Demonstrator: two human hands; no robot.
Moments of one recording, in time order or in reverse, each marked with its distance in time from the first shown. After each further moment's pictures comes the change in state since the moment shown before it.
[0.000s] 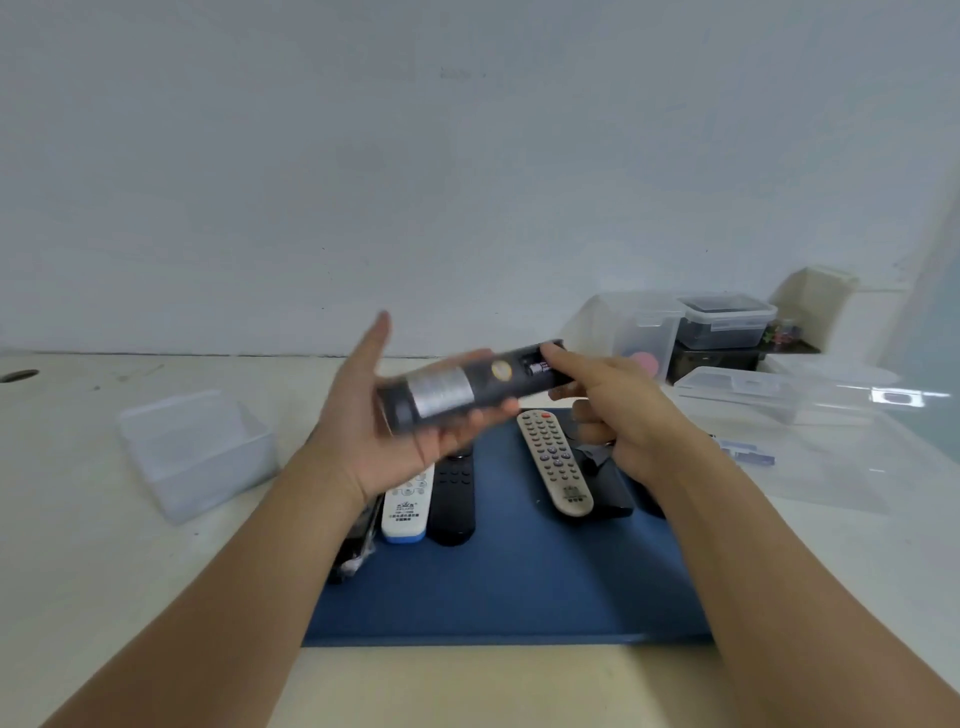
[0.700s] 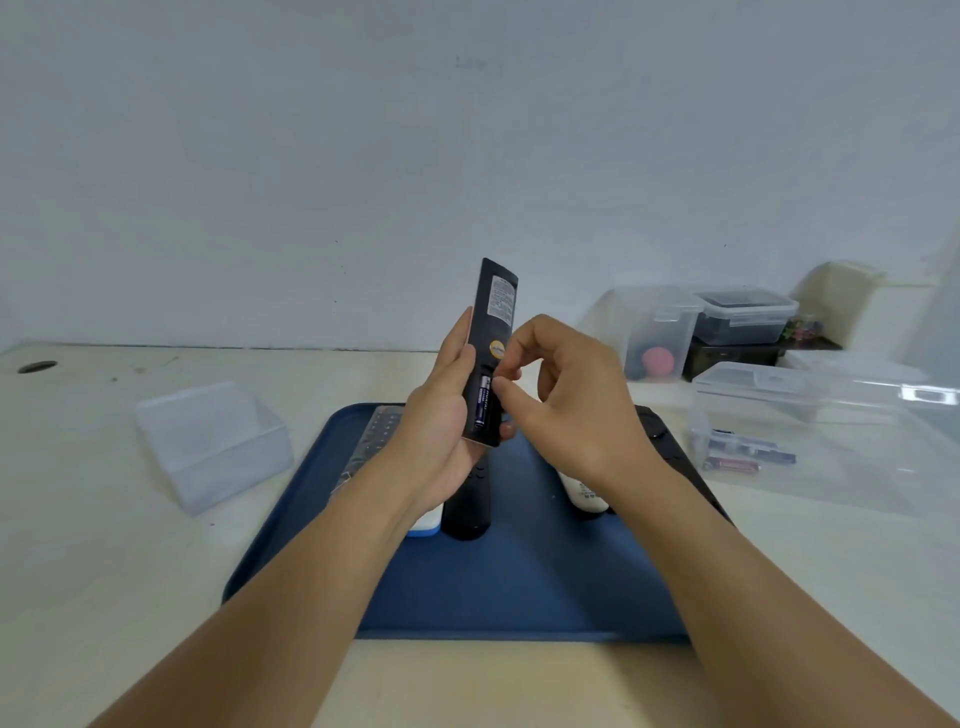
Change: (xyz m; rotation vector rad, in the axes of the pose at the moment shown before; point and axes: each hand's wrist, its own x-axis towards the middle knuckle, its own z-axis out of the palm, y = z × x) left_hand 0.025 -0.035 0.012 0.381 0.219 0.375; right_hand -0.033 0.002 0.045 -0.499 0.002 -0.816
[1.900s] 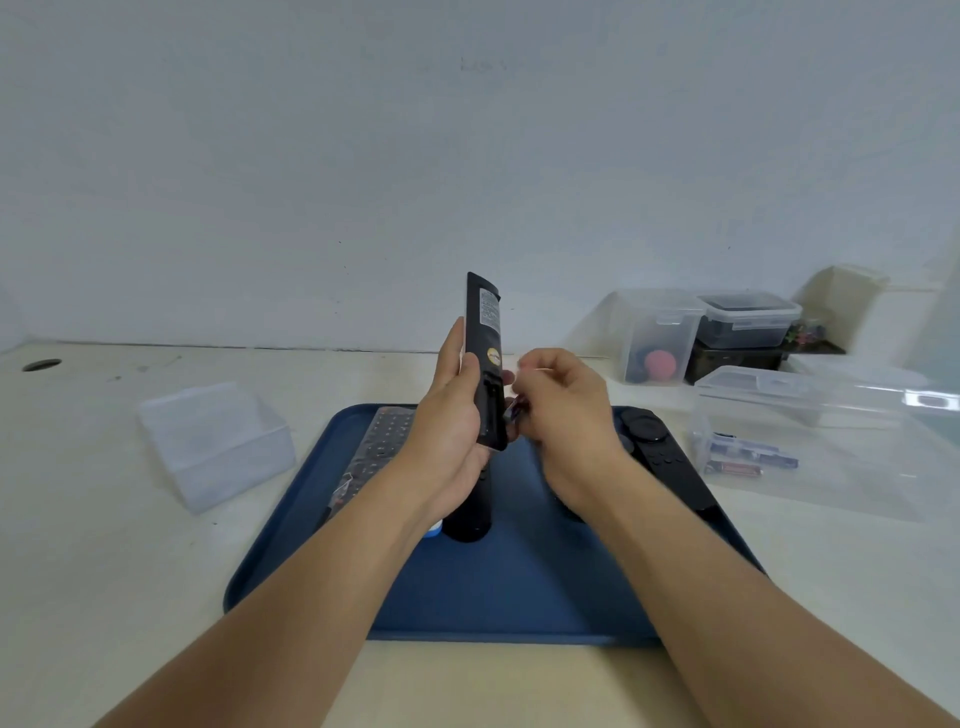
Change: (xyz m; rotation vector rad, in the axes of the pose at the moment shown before) left_hand 0.007 -0.013 0.003 0.010 0.105 0.049; right_hand 0.006 0.016 0.028 0.659 0.208 0.664
